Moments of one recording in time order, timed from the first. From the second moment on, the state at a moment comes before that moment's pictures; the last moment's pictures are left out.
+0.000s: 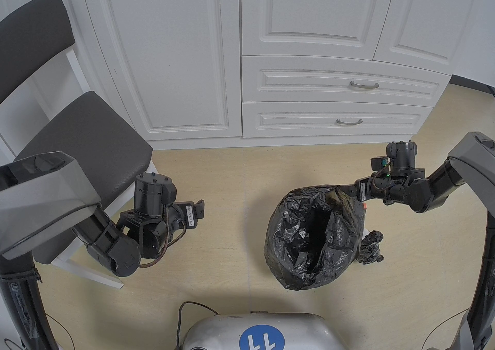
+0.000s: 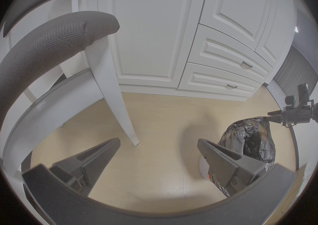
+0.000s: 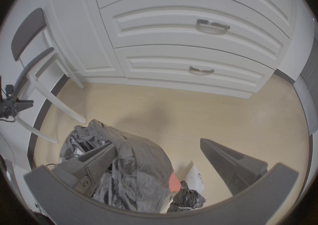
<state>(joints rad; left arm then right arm) -0.45 2.13 -0.78 -0.91 0.32 -0.28 0.14 2.22 -1.13 -0.59 0.08 -0.10</state>
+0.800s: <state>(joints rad) -0.47 2.12 -0.63 -1.11 0.31 -0.28 0.27 2.14 -0.84 -0.62 -0.03 -0.10</state>
